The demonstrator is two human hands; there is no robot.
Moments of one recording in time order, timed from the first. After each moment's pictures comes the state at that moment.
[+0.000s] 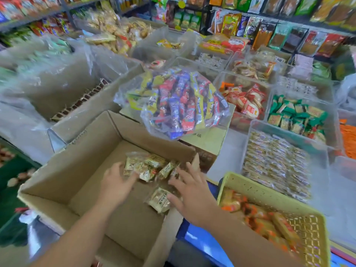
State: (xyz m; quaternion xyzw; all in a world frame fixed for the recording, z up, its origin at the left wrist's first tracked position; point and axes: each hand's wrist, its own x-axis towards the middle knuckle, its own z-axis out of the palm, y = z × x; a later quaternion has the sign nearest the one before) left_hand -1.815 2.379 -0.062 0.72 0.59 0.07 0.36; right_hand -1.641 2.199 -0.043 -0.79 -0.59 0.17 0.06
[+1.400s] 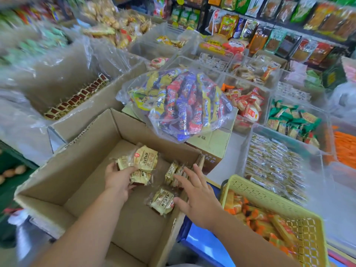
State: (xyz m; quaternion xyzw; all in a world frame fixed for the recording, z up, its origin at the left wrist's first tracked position) left_hand -1.795 2.419 -0.098 0.29 0.62 0.28 0.67; right_hand -1.649 2.207 -0.045 -0.81 -0.53 0.24 0.08
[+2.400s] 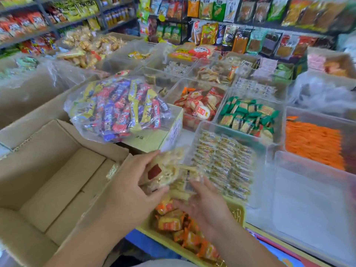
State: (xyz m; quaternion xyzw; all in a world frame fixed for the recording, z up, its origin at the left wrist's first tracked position) left_hand -1.655 2.162 0.026 0.87 0.30 0.27 0.29; right_hand -1.507 2.019 0.008 -0.48 0.04 0.52 0.70
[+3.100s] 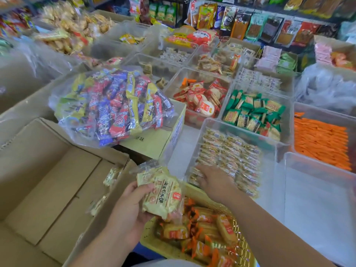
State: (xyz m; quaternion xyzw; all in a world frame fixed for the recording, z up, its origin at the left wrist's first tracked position) left_hand -1.645 2.190 -0.012 0.32 0.47 0.17 0.81; right_hand -1.403 2.077 -0.078 -0.85 -0.42 0.29 0.09
